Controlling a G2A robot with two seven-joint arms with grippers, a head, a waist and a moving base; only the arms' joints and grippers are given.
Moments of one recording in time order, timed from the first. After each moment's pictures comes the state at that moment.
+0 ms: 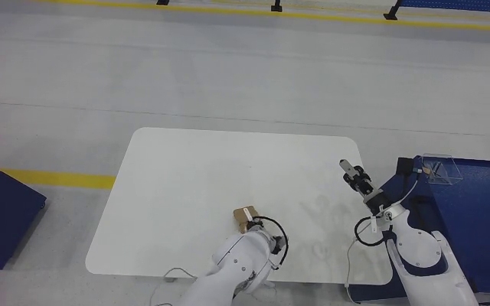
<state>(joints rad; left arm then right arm) 1.14 -1.59 -0.80 -1.75 -1.57 0.04 1.18 -1.44 -1.01 1.61 -1.72 -0.05 -0.23 0.34</state>
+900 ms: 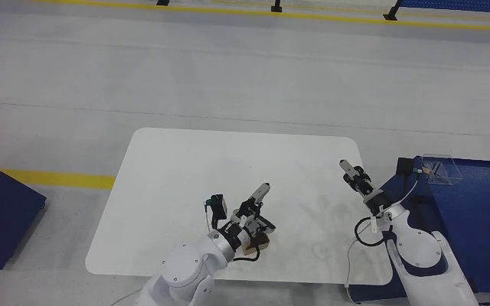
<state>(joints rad) 1.34 -1.38 -1.04 -1.89 -0.44 0.30 -0.22 -1.44 -1.01 1.61 -1.72 -0.05 -0.23 0.34</state>
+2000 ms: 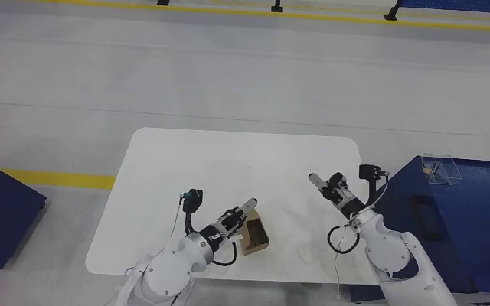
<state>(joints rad) 1.38 -1.30 -1.11 -2.04 0.30 0.63 -0.49 -1.42 -1.03 1.42 -1.77 -0.44 -0.11 0.30</state>
